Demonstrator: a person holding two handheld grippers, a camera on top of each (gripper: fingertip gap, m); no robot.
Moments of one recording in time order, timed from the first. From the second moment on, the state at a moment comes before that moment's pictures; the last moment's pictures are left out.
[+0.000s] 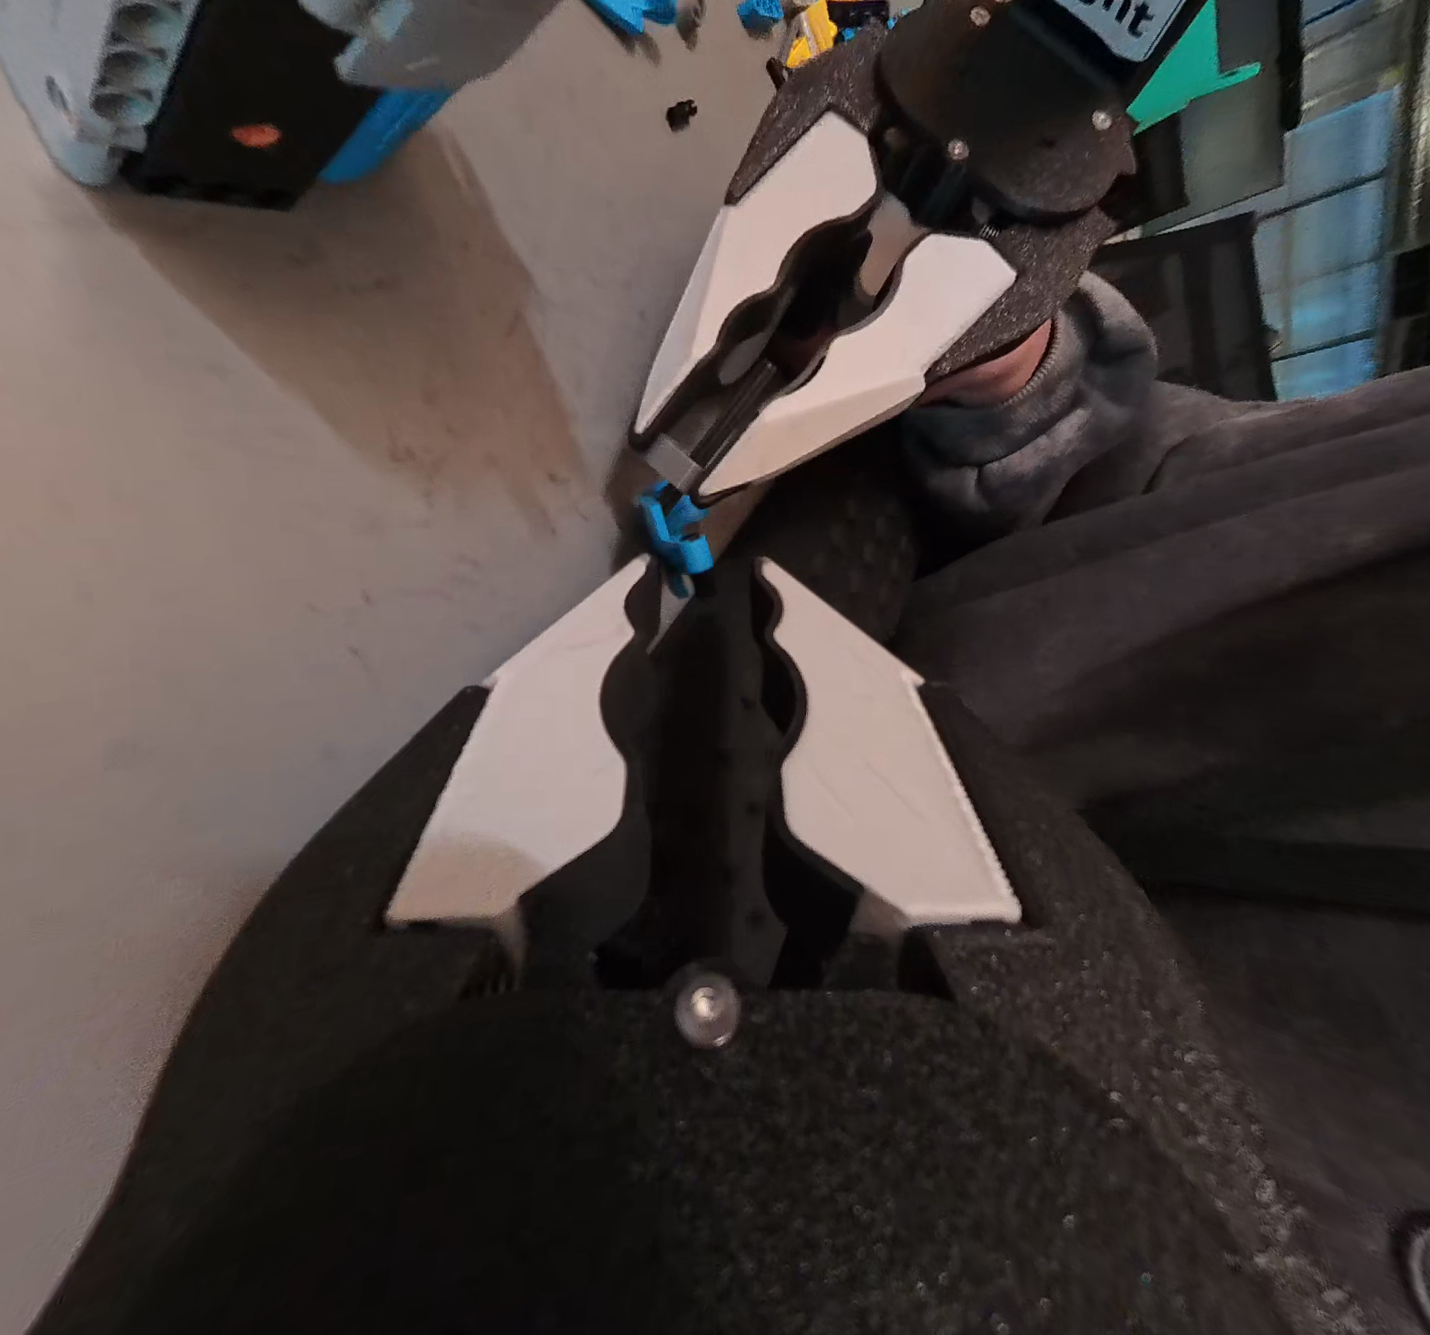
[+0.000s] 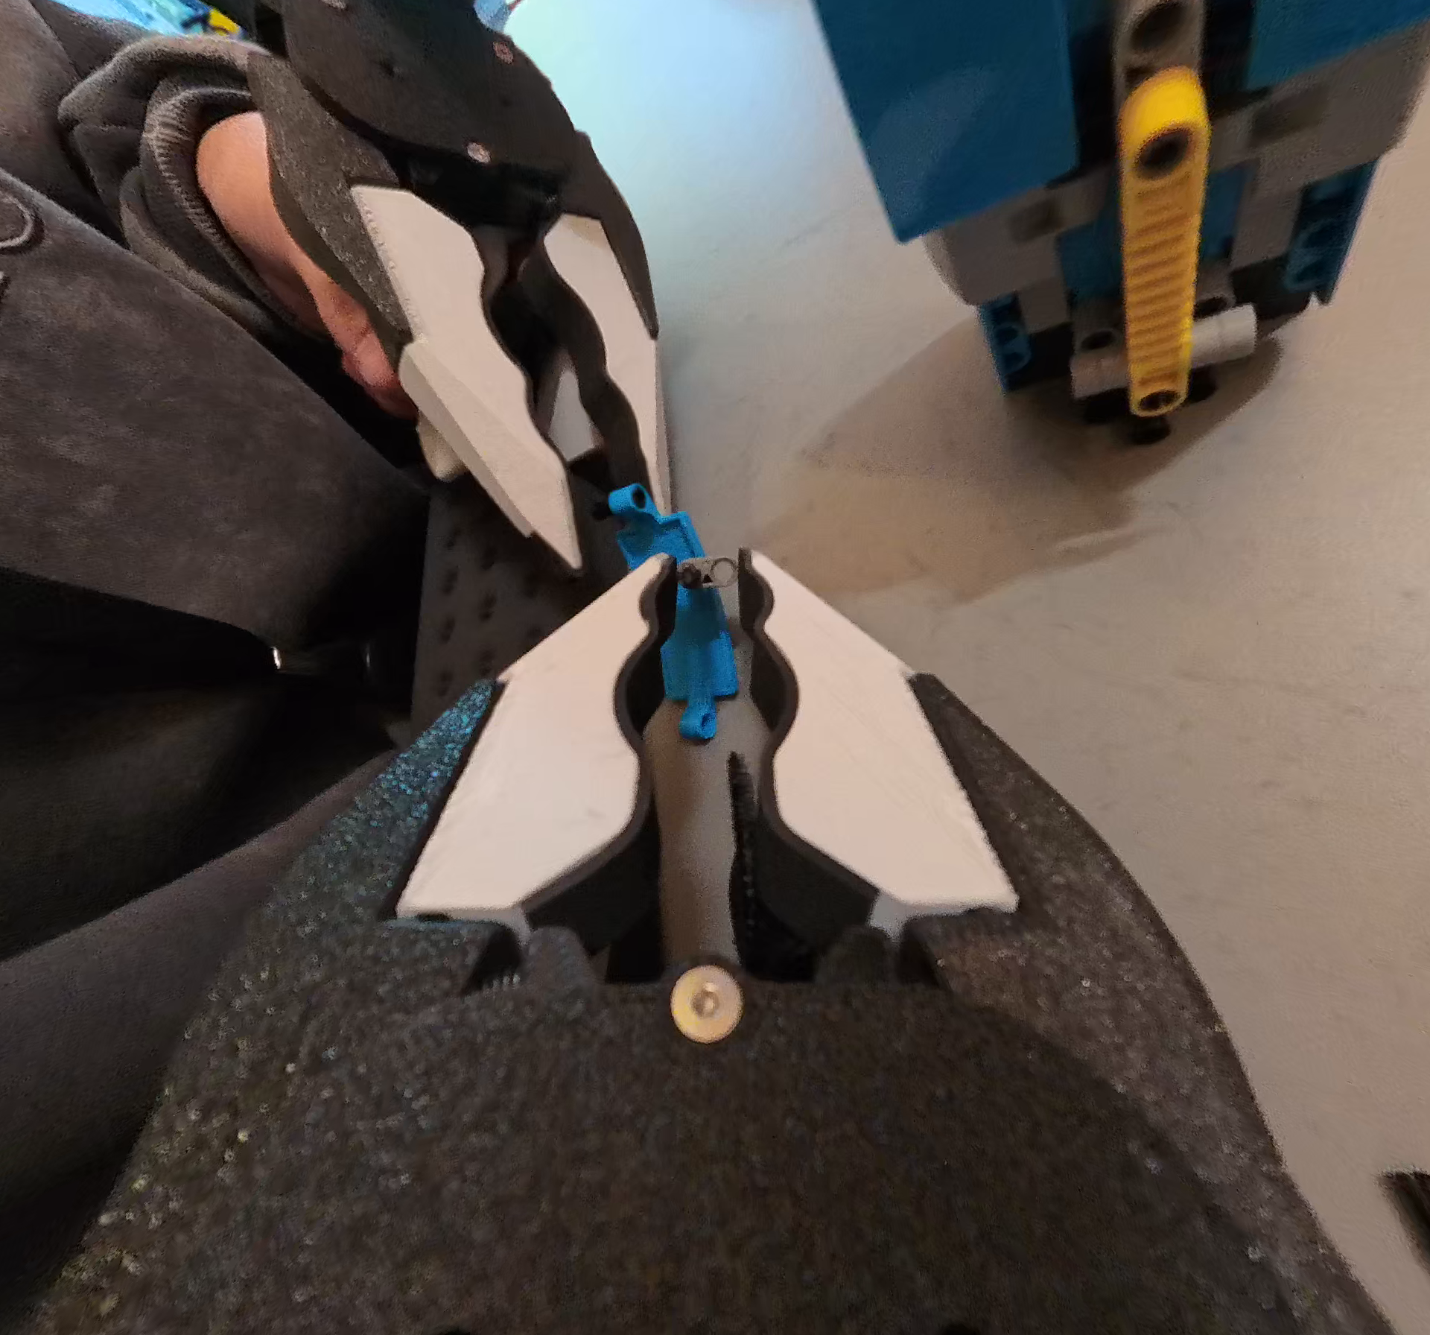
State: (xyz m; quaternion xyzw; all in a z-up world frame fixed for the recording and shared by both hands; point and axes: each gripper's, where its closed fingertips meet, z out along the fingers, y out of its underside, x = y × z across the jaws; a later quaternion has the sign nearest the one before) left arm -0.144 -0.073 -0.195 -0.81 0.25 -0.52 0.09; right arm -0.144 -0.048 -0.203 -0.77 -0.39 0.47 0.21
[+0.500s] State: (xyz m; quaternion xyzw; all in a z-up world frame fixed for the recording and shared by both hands) left arm -0.166 -0.063 -0.198 -0.77 0.47 -0.37 0.21; right arm -0.143 -0.051 -0.206 -0.77 -0.43 0.42 0.23
